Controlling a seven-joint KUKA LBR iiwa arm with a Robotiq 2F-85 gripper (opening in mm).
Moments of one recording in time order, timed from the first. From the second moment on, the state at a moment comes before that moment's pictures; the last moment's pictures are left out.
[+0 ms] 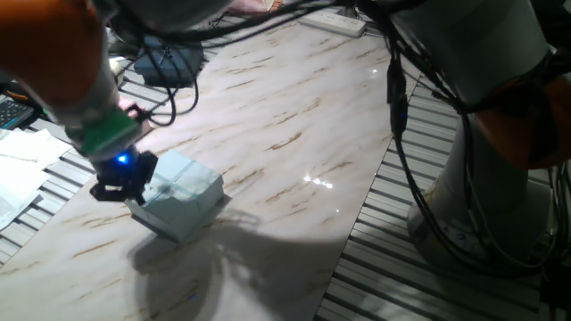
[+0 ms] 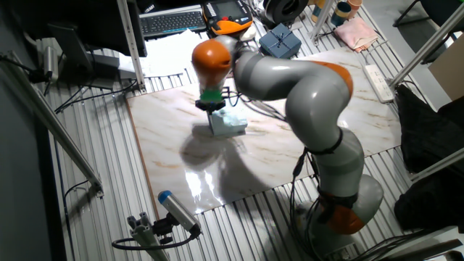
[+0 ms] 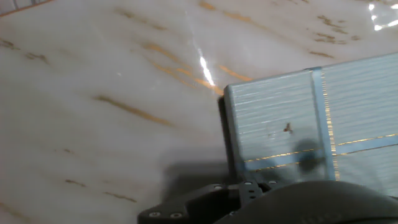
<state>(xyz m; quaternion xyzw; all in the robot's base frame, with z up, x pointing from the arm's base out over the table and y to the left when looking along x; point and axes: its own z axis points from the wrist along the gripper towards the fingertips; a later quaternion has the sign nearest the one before) 0.566 0.275 0.139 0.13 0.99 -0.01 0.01</state>
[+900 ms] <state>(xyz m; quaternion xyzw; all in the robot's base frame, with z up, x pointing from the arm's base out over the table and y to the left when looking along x) 0.561 0.195 0.228 0.03 1.00 0.06 -0.02</state>
